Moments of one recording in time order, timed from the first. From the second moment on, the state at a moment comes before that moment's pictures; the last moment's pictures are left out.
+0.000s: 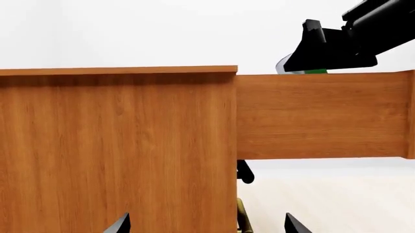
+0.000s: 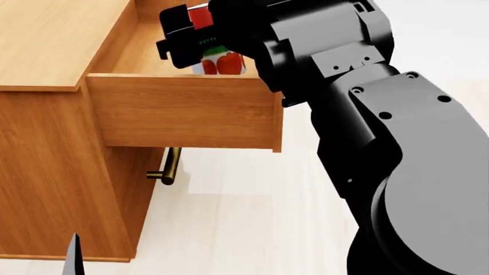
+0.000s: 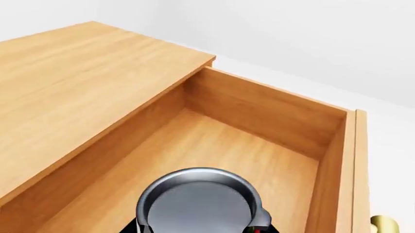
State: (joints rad) left arm 0.12 -0.45 0.32 0.62 -0.25 -0.10 -0.49; right arm 1.80 0.00 -1.56 1.21 1.52 0.51 -0.18
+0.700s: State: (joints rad) left arm 0.12 -0.45 0.32 0.62 -0.26 -0.10 -0.50; right arm 1.83 0.00 -1.55 1.21 1.46 0.42 -0.19
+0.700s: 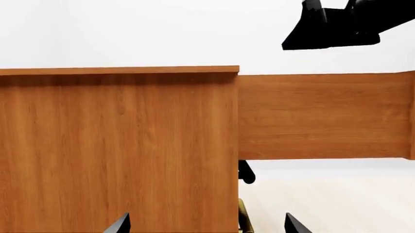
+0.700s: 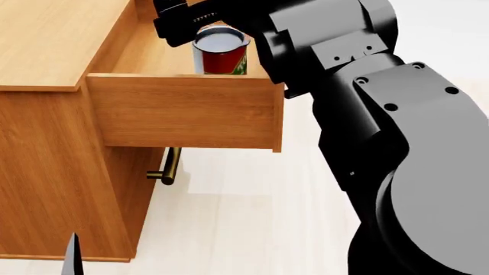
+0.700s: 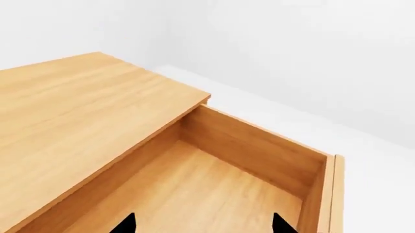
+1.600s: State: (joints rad) left arm 0.12 -0.45 0.33 0.61 -0.26 -0.09 -0.50; right arm 1.95 0.03 -1.60 1.29 1.64 -0.02 -0.08
